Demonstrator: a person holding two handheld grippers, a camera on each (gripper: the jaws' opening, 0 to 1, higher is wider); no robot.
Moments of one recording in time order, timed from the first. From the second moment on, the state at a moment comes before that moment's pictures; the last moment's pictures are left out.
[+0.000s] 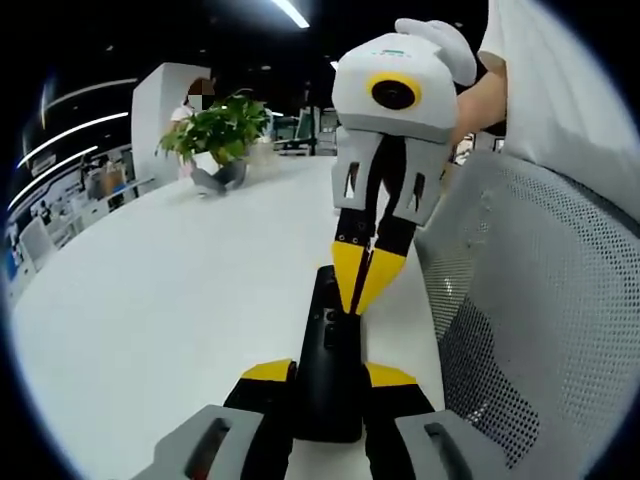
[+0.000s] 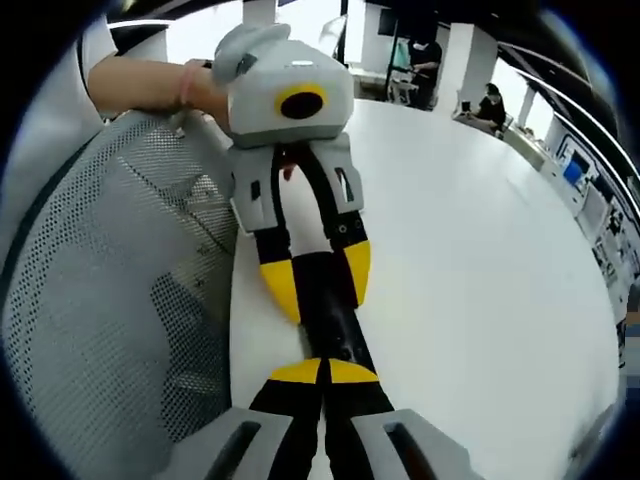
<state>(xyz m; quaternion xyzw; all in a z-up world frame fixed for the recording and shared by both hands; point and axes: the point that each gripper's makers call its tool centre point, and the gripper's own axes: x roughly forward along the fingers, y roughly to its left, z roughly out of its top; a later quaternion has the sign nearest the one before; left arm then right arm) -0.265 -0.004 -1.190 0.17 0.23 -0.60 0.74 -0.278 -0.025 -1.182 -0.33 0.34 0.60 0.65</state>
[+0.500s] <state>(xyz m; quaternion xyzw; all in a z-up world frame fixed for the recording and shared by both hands) -0.266 -0.003 -1.190 0.17 0.24 -0.60 0.74 -0.279 -0.024 -1.182 -0.28 0.38 0.58 0.67</state>
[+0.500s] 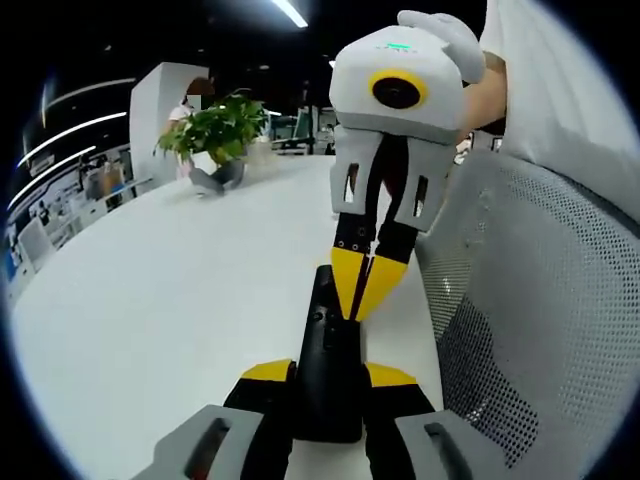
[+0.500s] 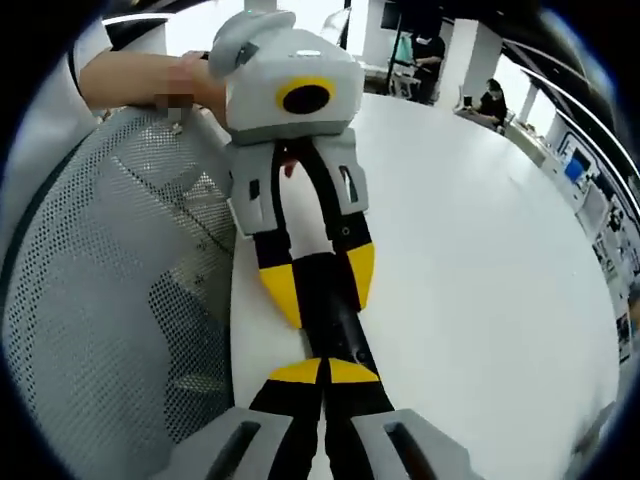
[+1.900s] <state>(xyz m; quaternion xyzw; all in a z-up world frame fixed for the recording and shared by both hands) -0.276 -0.009 -1.190 0.16 0.24 -0.62 0.73 -0.261 -0.028 -1.180 -0.28 0.39 0.59 0.65</state>
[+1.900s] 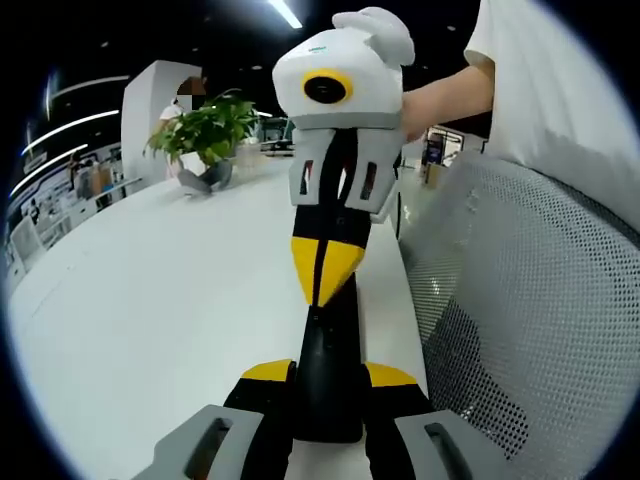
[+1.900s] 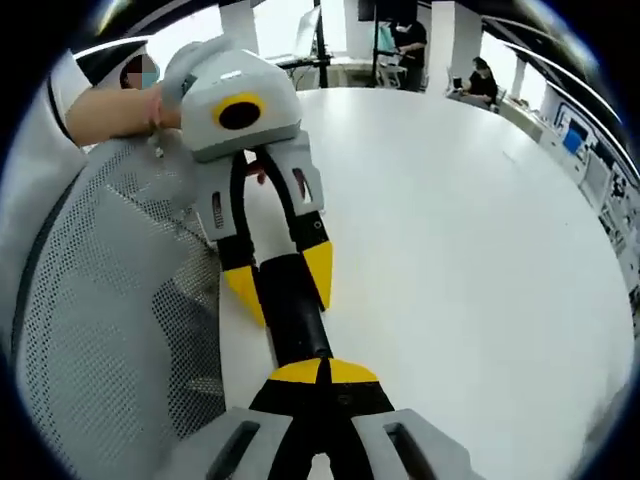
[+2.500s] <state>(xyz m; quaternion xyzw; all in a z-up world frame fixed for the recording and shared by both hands) -0.275 -0.009 -1.190 0.17 0.24 -0.62 0.73 -0.259 -0.023 -1.189 -0.29 0.46 0.57 0.62</state>
